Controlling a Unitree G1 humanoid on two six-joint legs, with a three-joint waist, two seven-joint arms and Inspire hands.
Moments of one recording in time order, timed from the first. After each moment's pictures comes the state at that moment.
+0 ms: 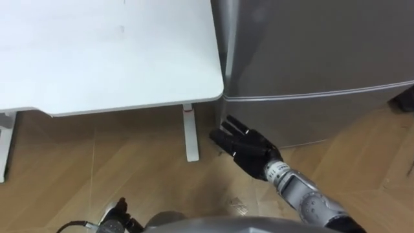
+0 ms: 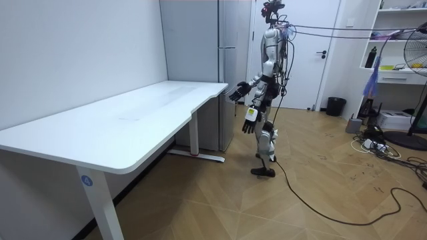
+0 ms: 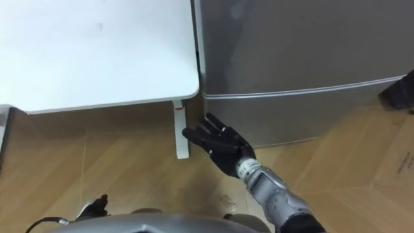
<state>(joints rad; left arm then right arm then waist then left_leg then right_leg) 0.12 0.19 -0.13 1.07 0.27 0.15 0.13 0.06 -0.22 0.40 0.67 0.99 0.07 0.30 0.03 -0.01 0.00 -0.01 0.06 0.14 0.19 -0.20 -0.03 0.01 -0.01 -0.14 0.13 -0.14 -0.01</state>
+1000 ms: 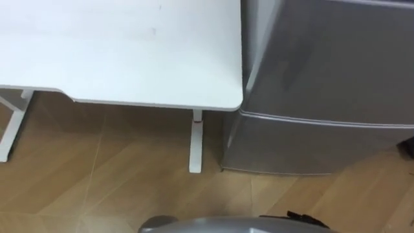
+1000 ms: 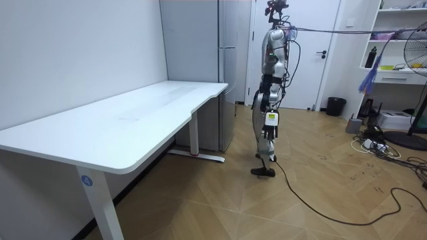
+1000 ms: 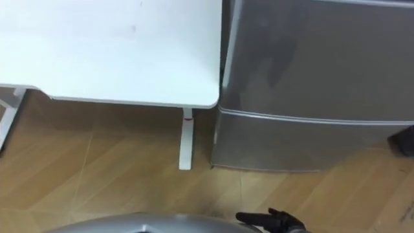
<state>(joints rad) 0.27 0.17 0.15 1.15 0.31 0.17 0.12 0.07 -0.23 0.10 1.32 0.42 0.06 0.23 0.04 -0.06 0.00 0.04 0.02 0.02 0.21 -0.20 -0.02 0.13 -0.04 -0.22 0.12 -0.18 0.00</state>
